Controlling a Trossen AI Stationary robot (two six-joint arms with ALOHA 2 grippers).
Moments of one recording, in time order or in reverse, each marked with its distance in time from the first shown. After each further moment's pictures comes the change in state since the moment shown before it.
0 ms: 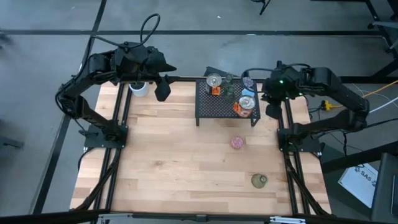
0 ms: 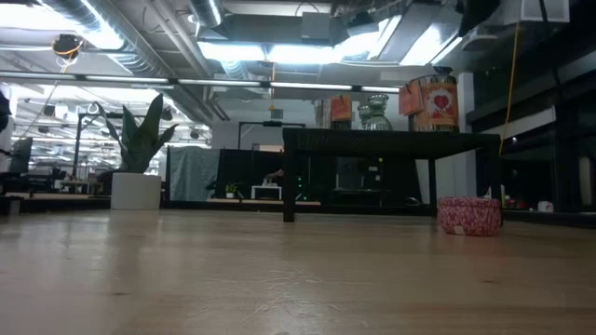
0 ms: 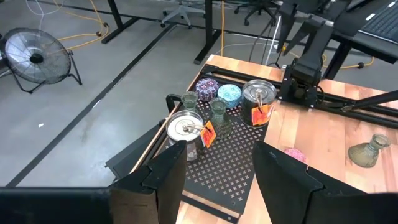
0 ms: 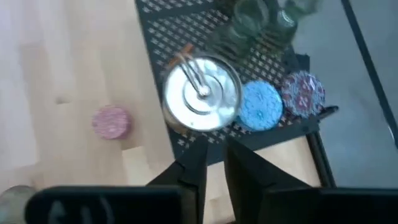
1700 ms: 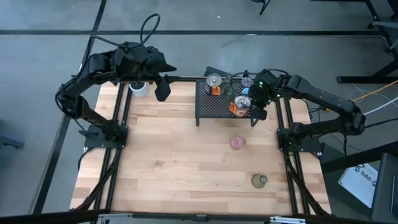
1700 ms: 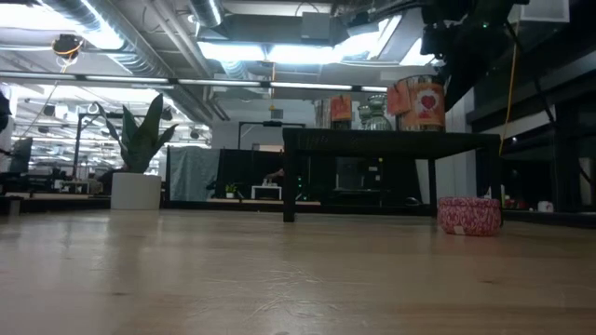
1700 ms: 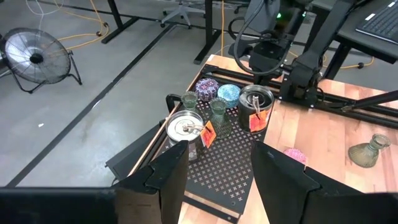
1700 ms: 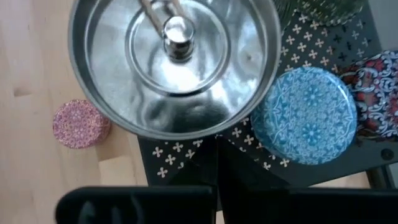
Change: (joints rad) left arm 0.000 0.000 0.000 0.000 0.000 0.000; right arm -0.210 -0.014 -0.480 0.393 -0.163 -0.175
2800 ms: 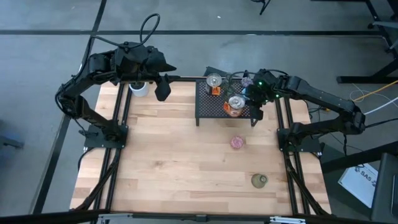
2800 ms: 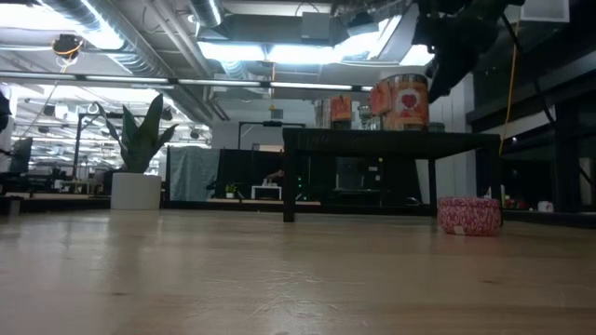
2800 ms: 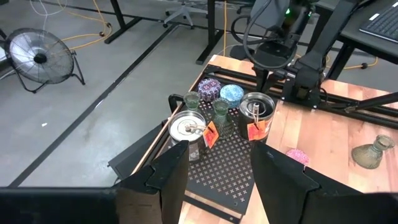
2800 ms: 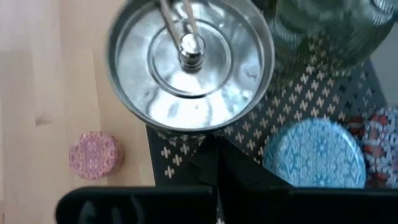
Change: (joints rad) left arm 0.000 0.000 0.000 0.000 -0.011 0.000; right arm 0.037 0.000 0.000 0.101 -0.045 0.018
